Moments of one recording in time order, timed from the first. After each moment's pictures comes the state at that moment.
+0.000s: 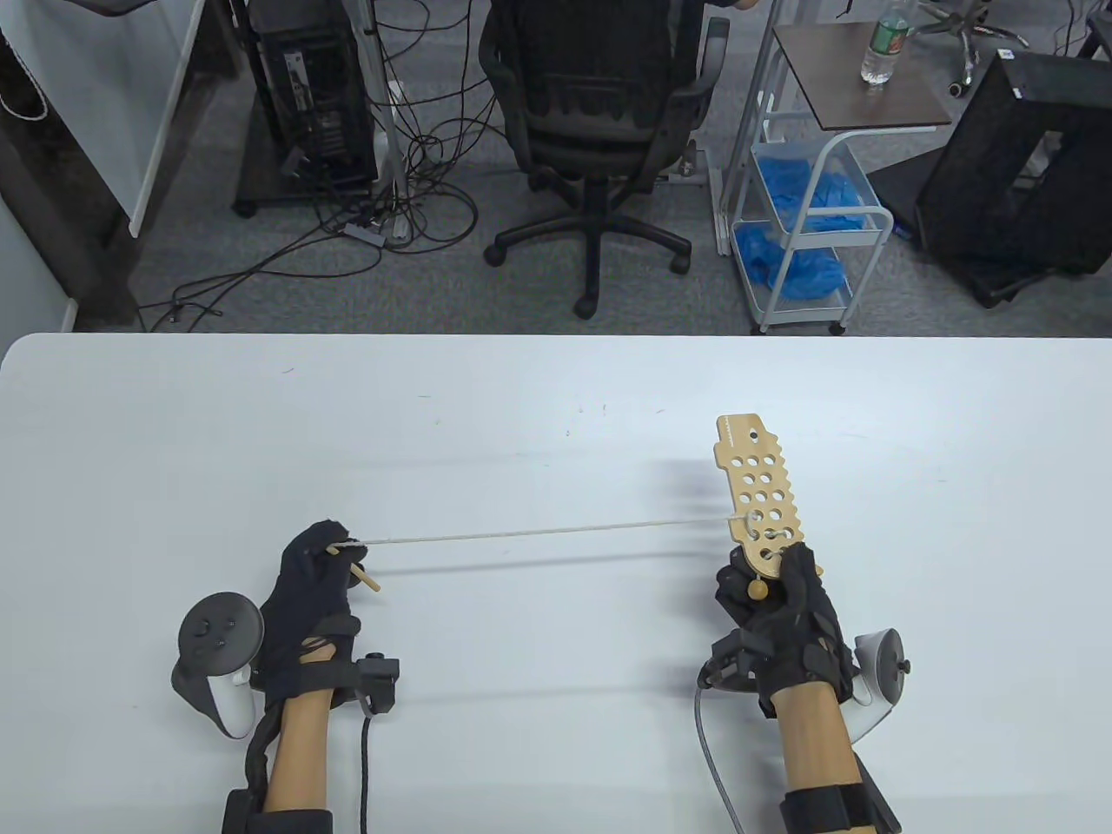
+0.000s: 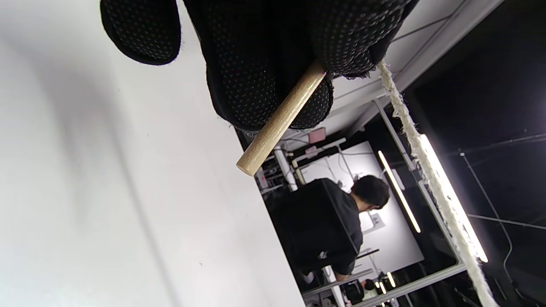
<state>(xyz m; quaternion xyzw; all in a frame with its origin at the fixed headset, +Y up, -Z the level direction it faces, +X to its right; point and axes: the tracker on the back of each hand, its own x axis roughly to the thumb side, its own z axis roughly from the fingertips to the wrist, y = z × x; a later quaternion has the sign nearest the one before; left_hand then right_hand) -0.296 -0.726 -0.261 0.12 0.16 0.52 0.83 0.225 -0.782 -0.258 -0.23 -0.08 0.44 0.87</state>
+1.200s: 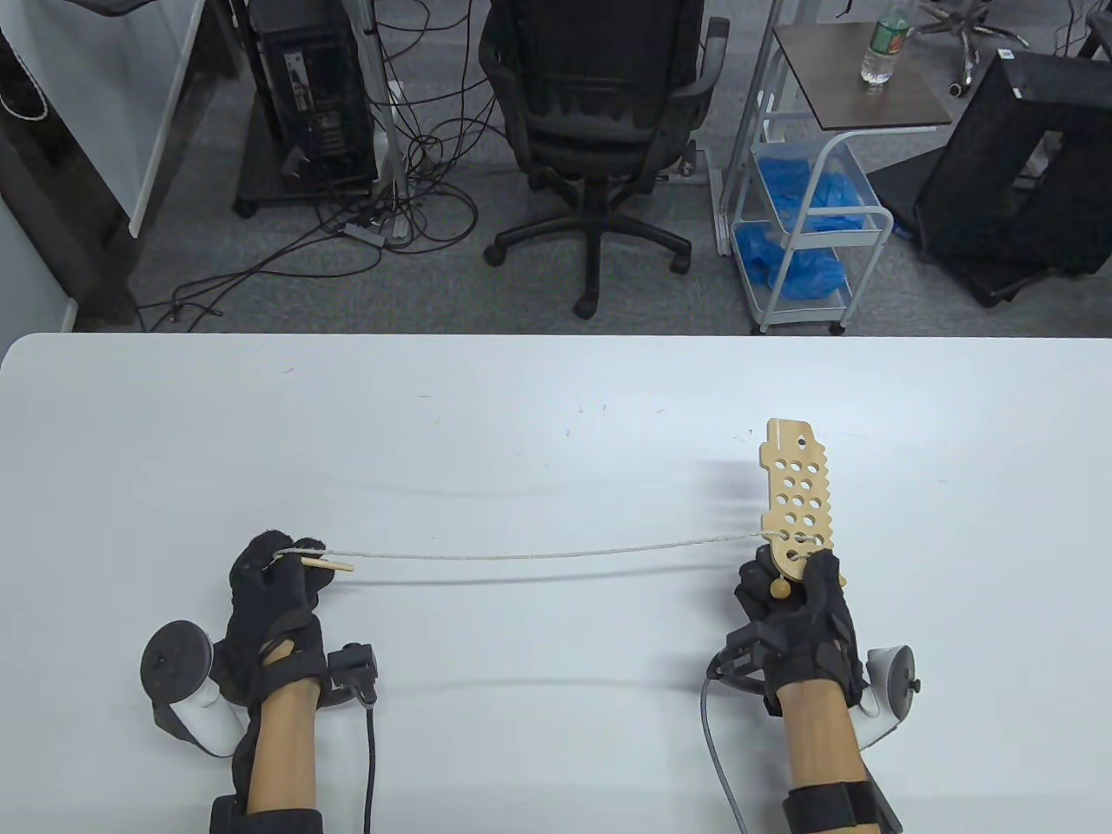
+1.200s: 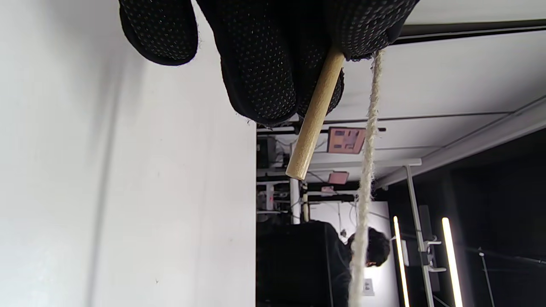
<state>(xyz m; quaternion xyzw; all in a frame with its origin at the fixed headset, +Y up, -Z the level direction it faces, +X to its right) -0.319 -0.742 -0.249 0.13 0.23 0.65 0.71 0.234 -0.787 -0.249 -0.27 -0.13 0.39 0.87</state>
